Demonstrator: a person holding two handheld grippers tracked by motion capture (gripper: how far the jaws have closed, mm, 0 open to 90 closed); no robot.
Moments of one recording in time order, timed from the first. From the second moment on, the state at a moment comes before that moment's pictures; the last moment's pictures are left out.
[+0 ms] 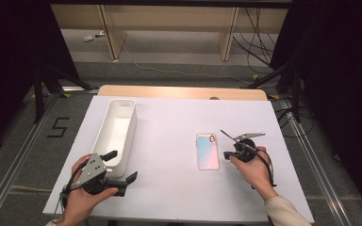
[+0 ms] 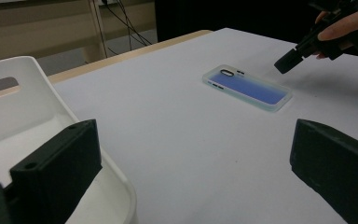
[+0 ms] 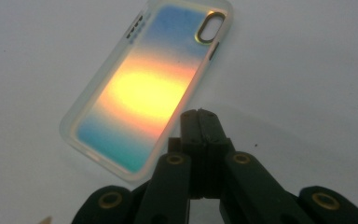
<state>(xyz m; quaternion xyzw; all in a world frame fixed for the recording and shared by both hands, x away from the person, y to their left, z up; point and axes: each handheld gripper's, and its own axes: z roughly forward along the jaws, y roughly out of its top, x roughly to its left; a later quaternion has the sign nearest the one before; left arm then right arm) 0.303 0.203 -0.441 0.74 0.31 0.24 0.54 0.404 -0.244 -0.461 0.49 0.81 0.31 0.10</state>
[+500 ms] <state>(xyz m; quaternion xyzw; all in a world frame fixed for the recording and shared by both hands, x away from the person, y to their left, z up) 0.303 0.204 -0.442 0.74 0.32 0.24 0.55 0.459 -0.229 -0.471 0.53 0.78 0.29 0.12</state>
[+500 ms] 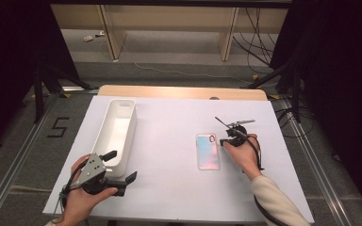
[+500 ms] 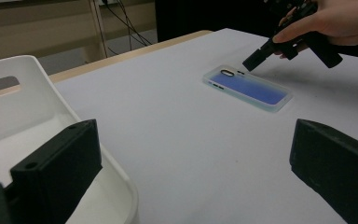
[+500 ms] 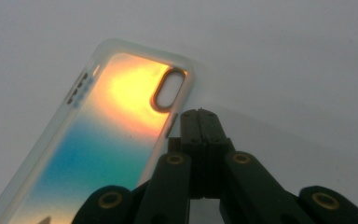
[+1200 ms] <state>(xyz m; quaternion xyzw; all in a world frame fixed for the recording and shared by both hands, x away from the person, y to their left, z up) 0.302 0.204 -0.441 0.74 0.32 0.24 0.54 0.482 -0.217 -0.478 0.52 0.79 0.29 0.14</state>
